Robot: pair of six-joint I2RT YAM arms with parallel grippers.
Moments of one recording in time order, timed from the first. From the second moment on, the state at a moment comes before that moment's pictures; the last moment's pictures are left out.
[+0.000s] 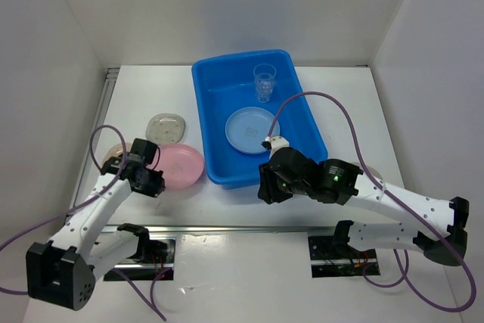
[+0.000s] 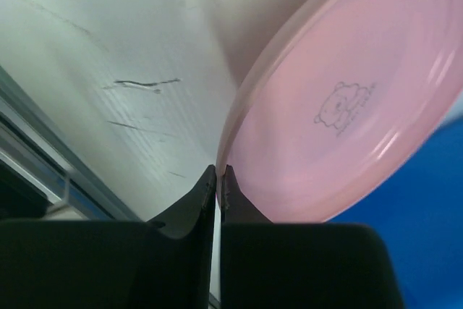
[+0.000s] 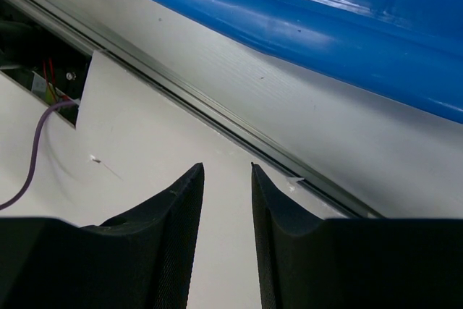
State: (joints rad) left arm -0.20 0.98 0.67 -1.00 -0.16 -1.52; right arm 1.12 1.04 1.04 -0.85 0.13 0.69
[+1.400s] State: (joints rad) left arm -0.46 1.96 1.64 -0.71 -0.15 -0.87; right arm 0.08 1.48 1.35 -0.82 0.30 0.51
